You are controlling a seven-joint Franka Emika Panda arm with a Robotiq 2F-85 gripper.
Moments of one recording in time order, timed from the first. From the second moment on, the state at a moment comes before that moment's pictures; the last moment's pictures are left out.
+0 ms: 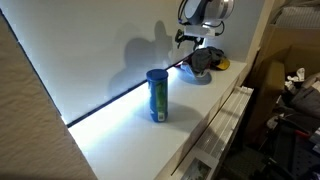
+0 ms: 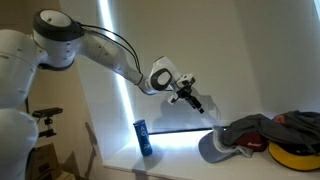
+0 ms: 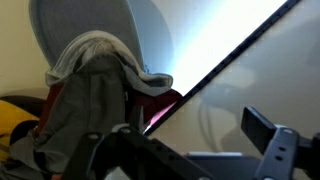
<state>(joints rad) 0.47 0.48 -0.68 -1.95 0.37 2.78 0.40</state>
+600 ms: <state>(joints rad) 0.20 0.57 -0.41 -1.93 0.28 2.77 0.47</state>
